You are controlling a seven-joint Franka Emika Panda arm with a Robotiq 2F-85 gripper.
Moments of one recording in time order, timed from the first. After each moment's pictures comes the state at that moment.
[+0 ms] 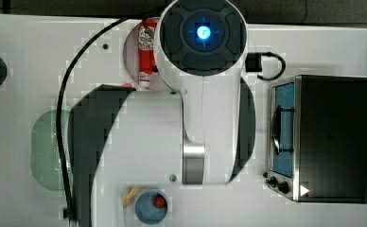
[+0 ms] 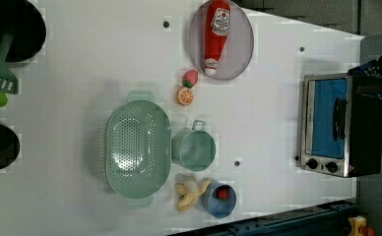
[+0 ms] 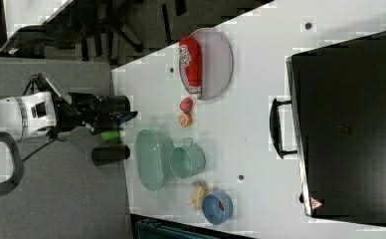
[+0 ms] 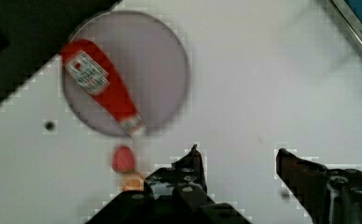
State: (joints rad) arm 0.02 0.01 -0.01 -1.76 0.01 0.22 -0.05
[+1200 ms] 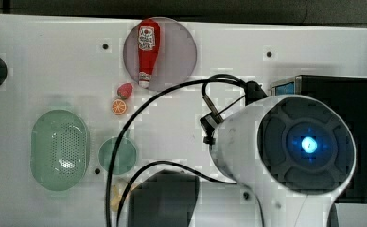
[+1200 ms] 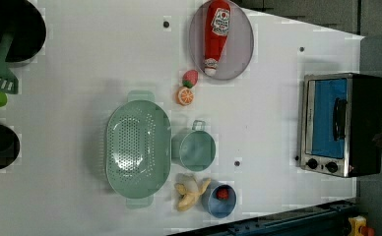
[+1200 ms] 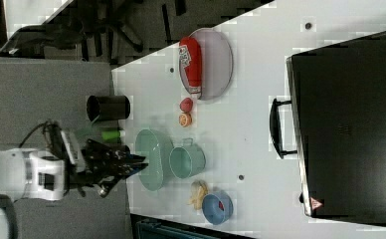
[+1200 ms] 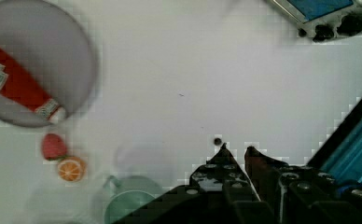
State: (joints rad) arm -0.01 -0.25 -0.11 -1.95 -0.01 0.04 0.06
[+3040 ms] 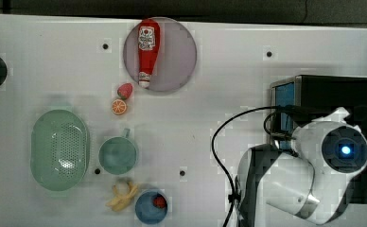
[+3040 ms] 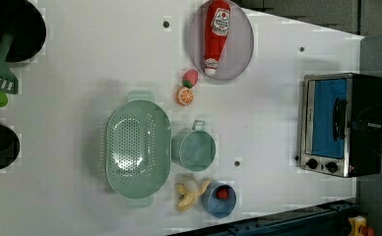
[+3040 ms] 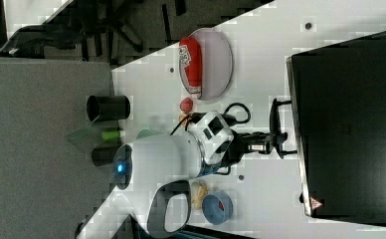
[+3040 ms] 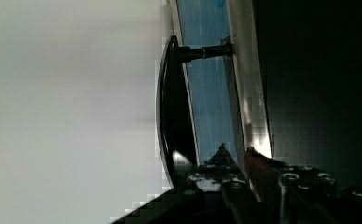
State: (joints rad) arm -0.04 0.06 -0.46 -2.27 -0.20 0.84 -0.98
